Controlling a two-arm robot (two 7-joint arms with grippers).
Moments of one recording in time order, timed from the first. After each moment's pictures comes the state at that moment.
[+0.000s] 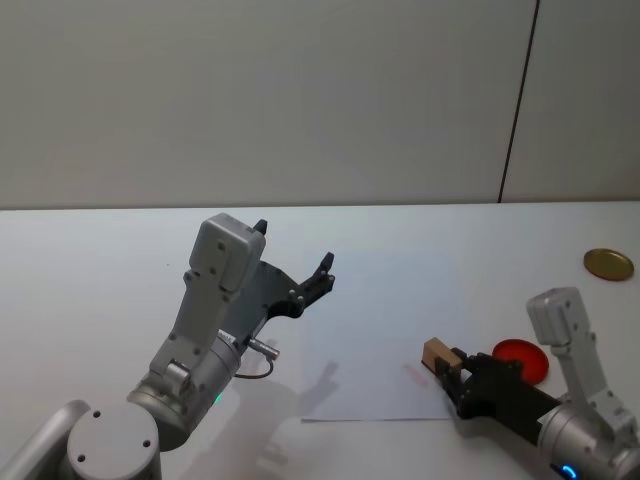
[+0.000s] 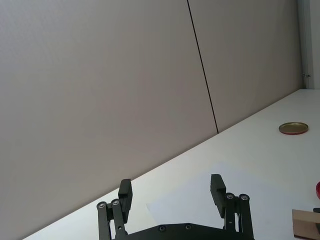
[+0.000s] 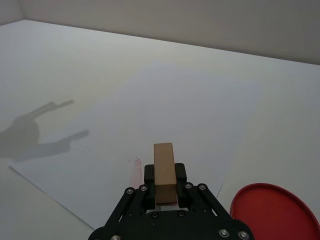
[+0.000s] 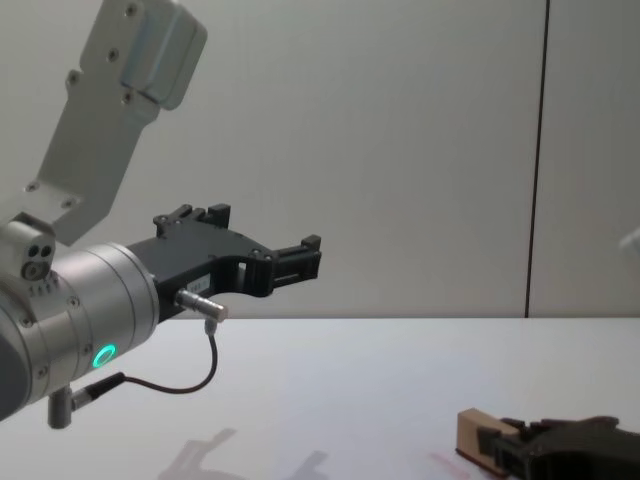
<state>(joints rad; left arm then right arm) -0.24 0.38 0.45 -1.63 -0.20 0.01 -0.01 0.13 0.26 -0.28 -1.44 0.23 0.18 0.37</state>
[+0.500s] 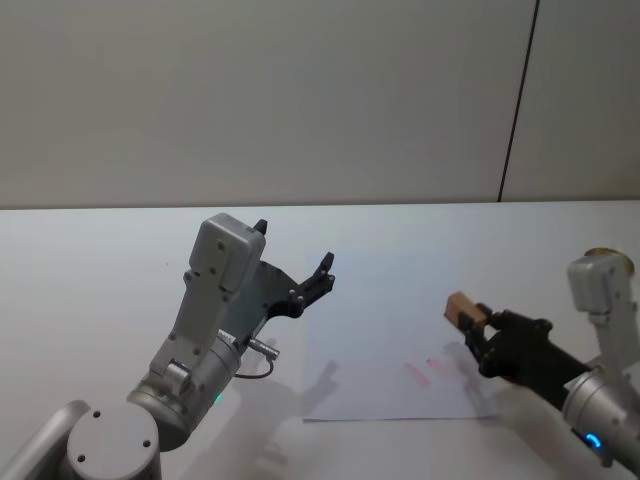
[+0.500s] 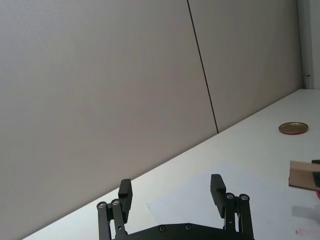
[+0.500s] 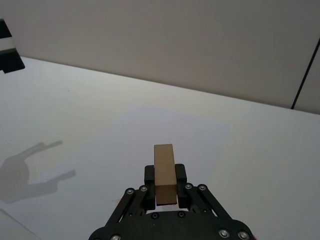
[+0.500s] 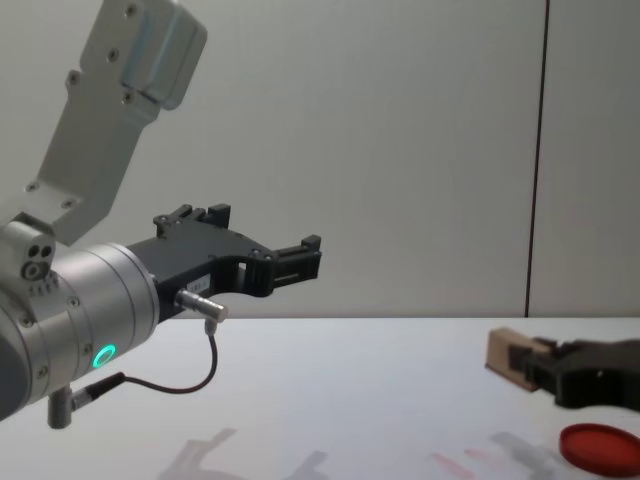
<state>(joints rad) -0.24 0.38 0.45 -1.63 -0.20 0.01 -0.01 0.13 0.29 -0.25 -1.53 0.27 0.13 0.32</state>
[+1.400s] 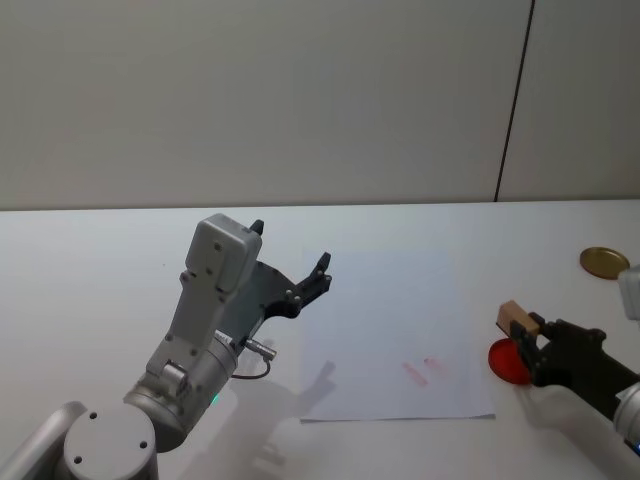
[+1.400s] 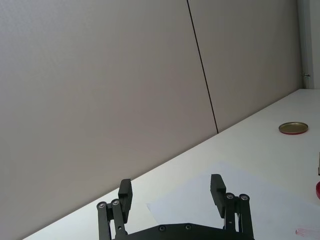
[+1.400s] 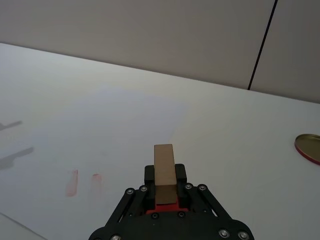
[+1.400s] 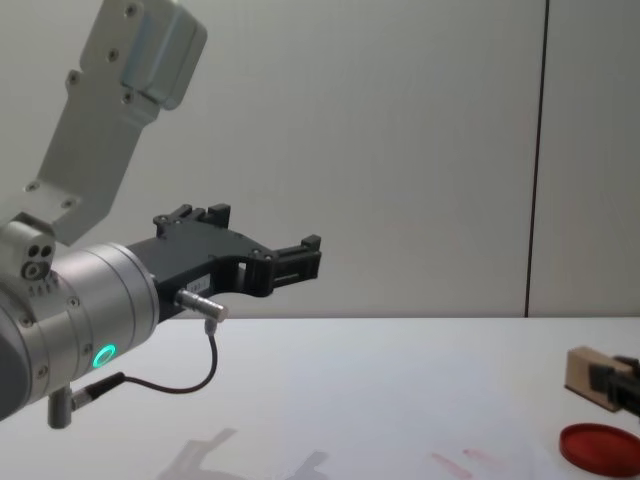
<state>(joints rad) -0.24 0.38 0.45 -1.63 -0.20 0.01 -0.01 0.07 0.37 -0.19 -1.56 0.29 0.15 0.29</state>
